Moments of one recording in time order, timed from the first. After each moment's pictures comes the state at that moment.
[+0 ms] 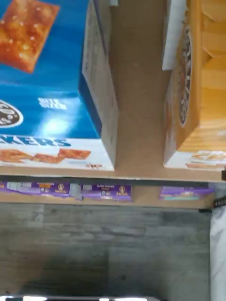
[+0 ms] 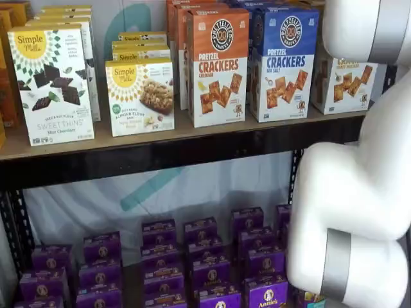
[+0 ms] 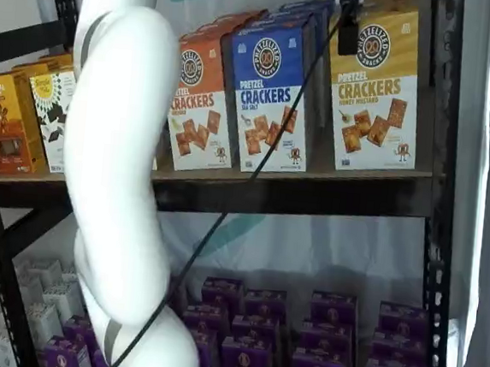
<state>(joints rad) -0.64 -0.10 -1.83 0.22 1.76 -2.14</state>
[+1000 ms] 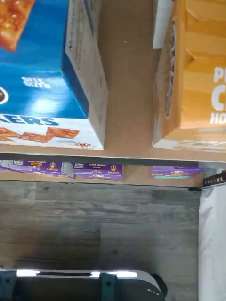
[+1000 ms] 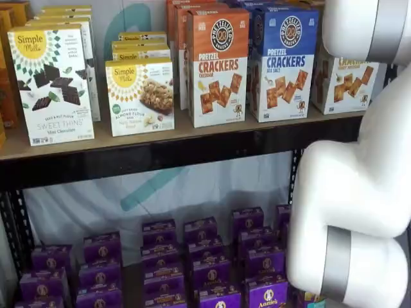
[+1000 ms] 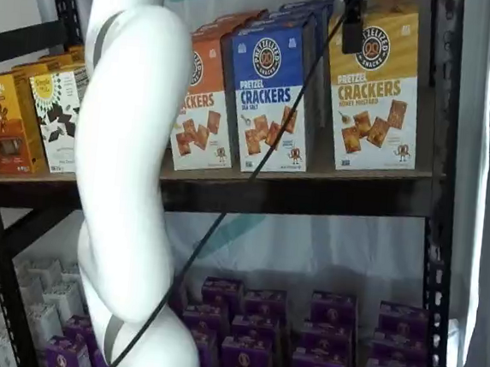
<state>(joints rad) -0.64 -0.06 -1.90 0.17 1.83 -2.15</state>
